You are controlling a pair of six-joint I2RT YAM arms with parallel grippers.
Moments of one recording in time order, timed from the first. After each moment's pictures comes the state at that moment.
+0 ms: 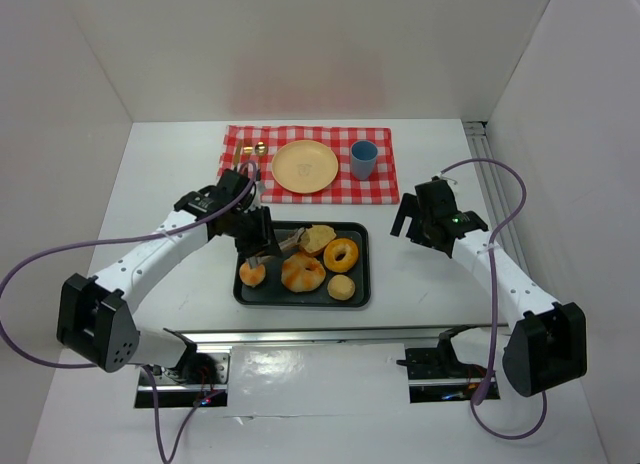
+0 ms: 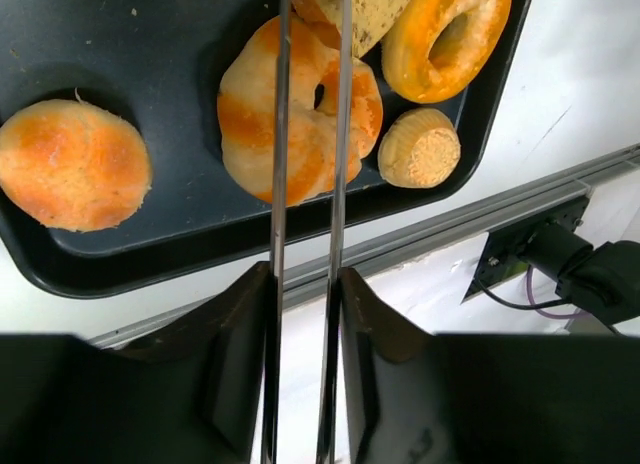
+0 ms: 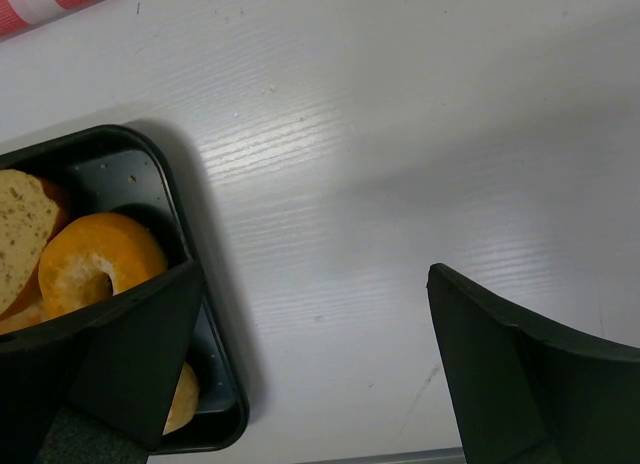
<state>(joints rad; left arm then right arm) -0.44 1.37 1.11 -0.83 0.32 -0.64 0.28 1.18 0.87 -0.61 0.21 0.56</state>
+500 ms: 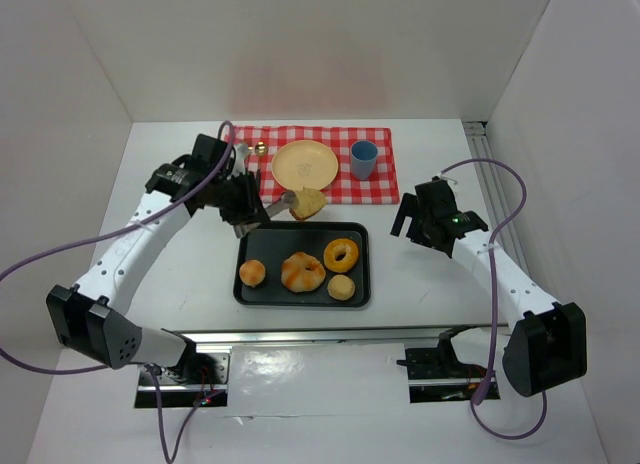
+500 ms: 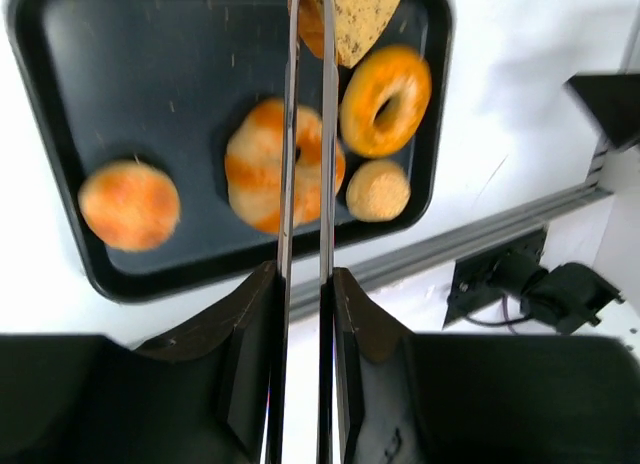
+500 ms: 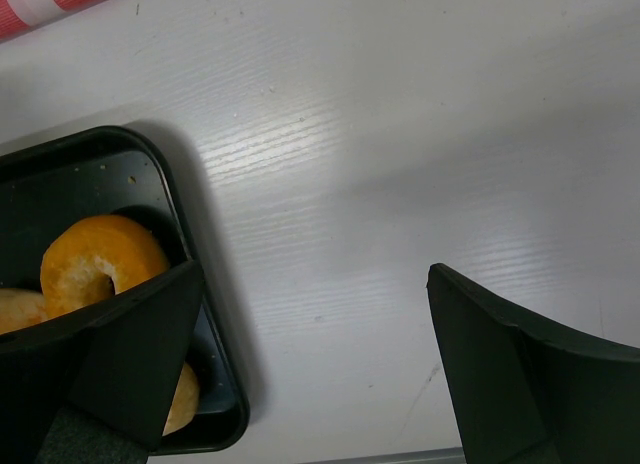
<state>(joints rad) -0.37 1.37 1.37 -0.98 0.29 -0.56 0.28 1.18 0.87 -0.61 0.21 0.57</state>
